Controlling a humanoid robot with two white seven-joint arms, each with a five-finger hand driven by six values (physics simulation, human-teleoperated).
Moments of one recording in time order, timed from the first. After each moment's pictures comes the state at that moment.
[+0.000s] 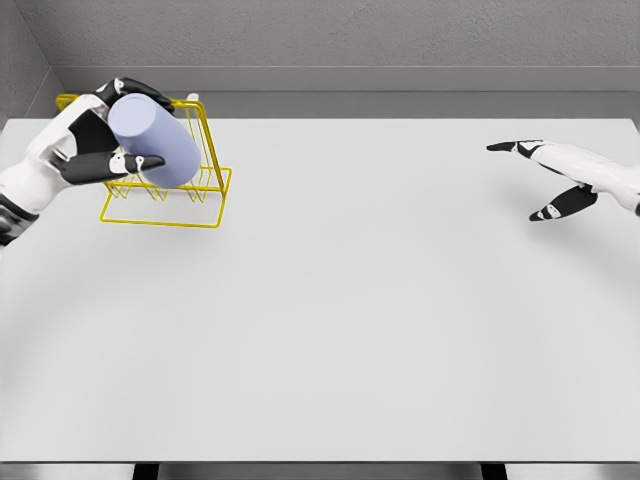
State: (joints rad) left arm -0.42 0.67 -0.35 -1.38 0.84 -0.29 -0.61; right arm -0.63 -0.72 0.44 -0.99 0.19 -0.61 0.52
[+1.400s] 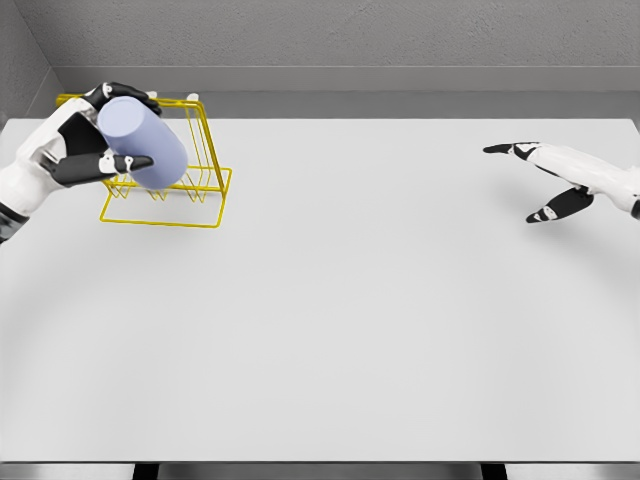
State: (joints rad) left arm -0.42 0.69 -0.34 -1.32 0.84 -0.29 -0.61; right arm -0.63 -0.71 0.44 -0.99 0.20 -0.61 0.52
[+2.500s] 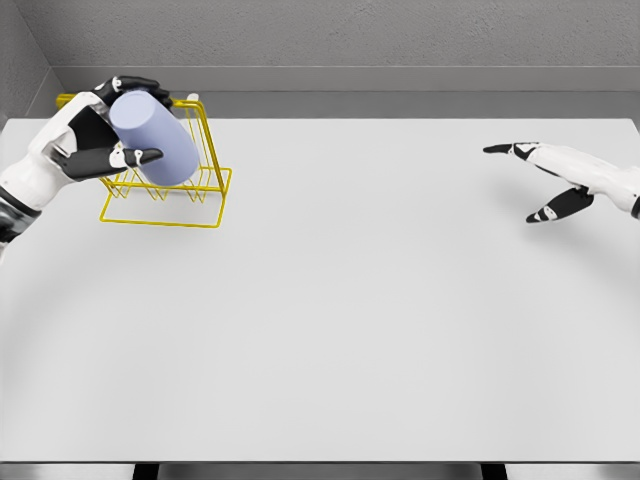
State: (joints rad) left arm -0.45 0.65 -0.35 -1.31 0.83 -0.30 -0.61; right arm -0.63 -0.71 0.44 -0.99 0.20 -0.61 0.52
